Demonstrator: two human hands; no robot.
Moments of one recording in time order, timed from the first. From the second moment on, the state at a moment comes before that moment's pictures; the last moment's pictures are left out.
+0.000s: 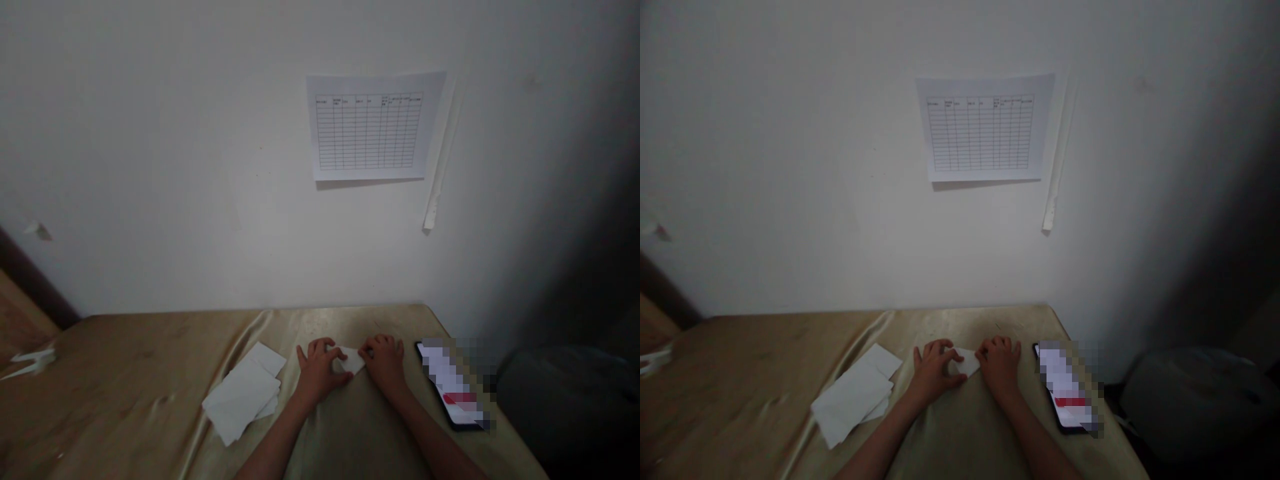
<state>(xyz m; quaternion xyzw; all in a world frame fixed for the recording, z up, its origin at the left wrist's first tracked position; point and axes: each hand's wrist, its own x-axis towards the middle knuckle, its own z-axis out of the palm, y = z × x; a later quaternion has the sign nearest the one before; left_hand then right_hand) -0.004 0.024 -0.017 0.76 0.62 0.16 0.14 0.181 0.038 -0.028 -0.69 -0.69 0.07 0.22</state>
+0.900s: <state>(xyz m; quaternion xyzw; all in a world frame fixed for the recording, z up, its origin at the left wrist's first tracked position) 0.000 0.019 -0.019 0.78 0.60 0.15 0.09 0.180 0.041 -0.033 -0.69 -0.69 0.06 0.23</state>
